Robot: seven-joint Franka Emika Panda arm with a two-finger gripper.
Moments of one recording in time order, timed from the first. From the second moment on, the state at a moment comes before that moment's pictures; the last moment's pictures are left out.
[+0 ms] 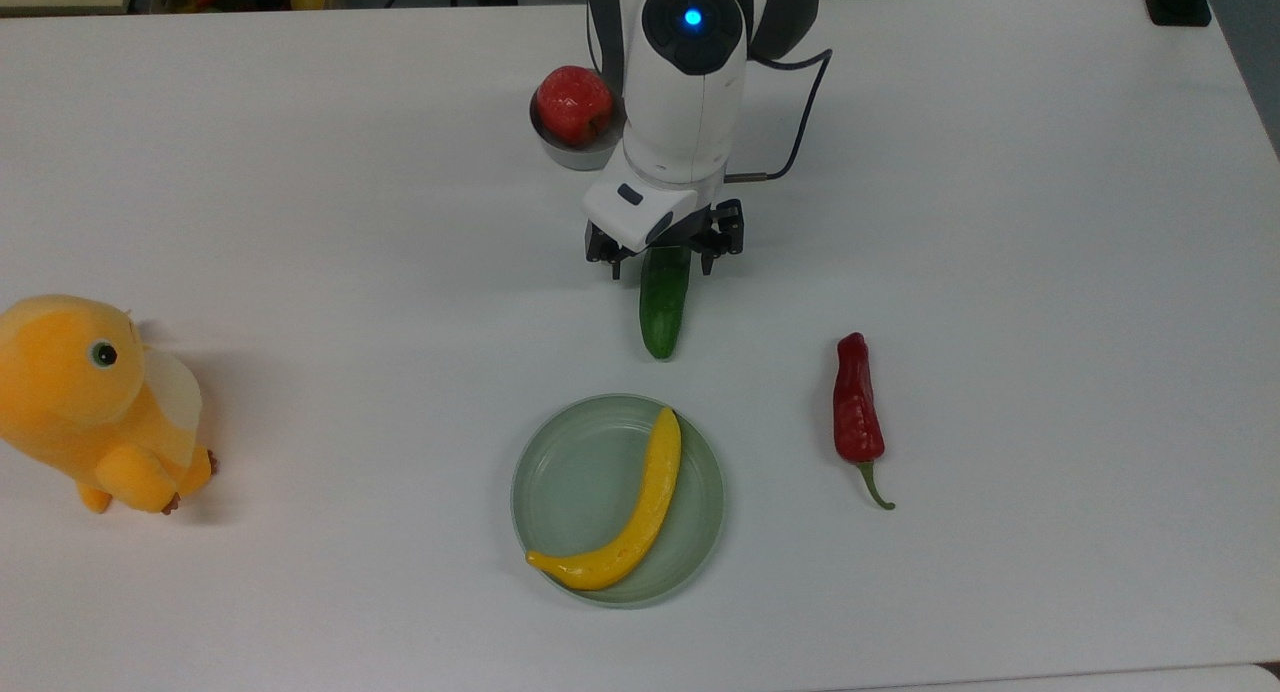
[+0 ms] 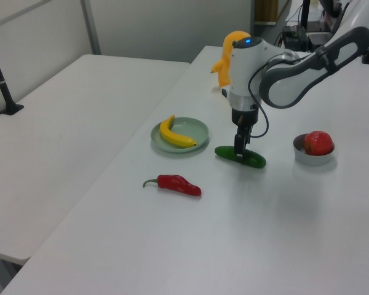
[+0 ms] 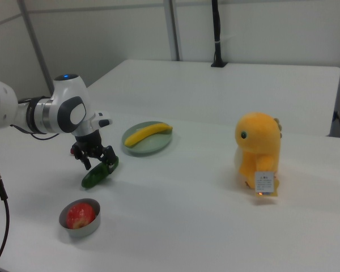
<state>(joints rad) 0.27 0.41 -0.01 -1.80 -0.04 2.22 0.14</state>
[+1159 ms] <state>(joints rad) 0.26 0.34 -0.02 -1.80 -0.10 2.20 0.15</state>
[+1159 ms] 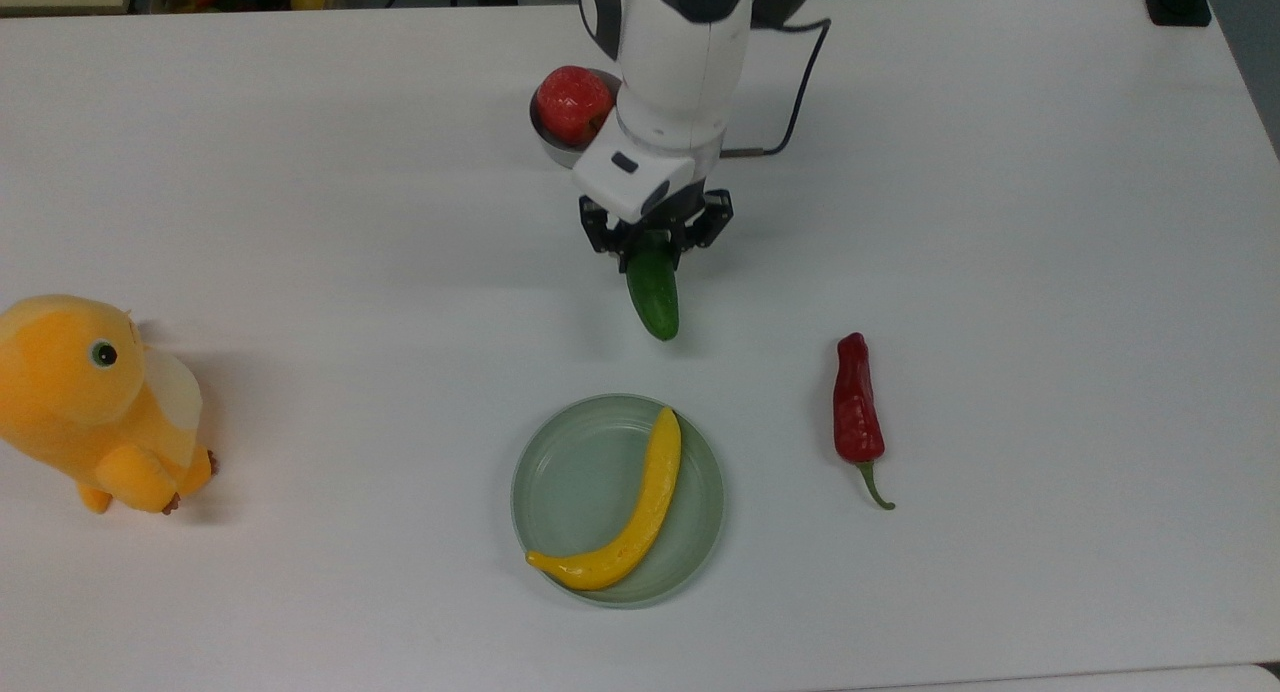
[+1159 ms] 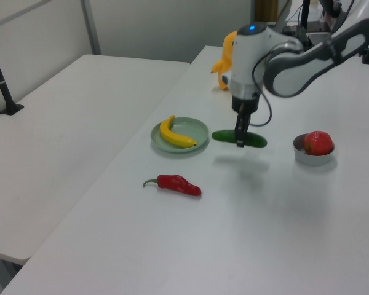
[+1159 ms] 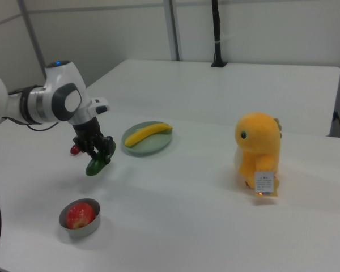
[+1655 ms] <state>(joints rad) 0.34 0.03 -0.01 -2.11 -0.09 2.07 0.16</state>
